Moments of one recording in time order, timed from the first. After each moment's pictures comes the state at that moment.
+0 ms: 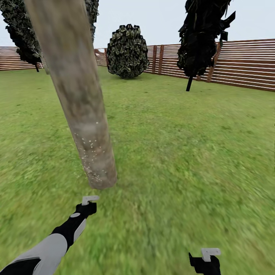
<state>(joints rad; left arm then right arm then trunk) -0.74 0.03 0.11 -0.27 -0.05 -0.08 0.04 -0.40 -0.04 -0.52 -0.24 0.51 -0.31 0.02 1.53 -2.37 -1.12</state>
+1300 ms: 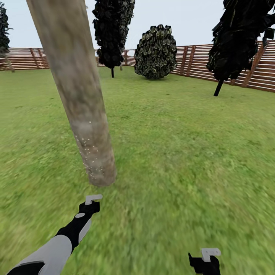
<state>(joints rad) -0.72 -0.02 0.11 -0.31 -0.05 -0.09 0.10 -0.40 -0.04 -0.52 -0.24 0.51 -0.31 0.03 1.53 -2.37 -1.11</state>
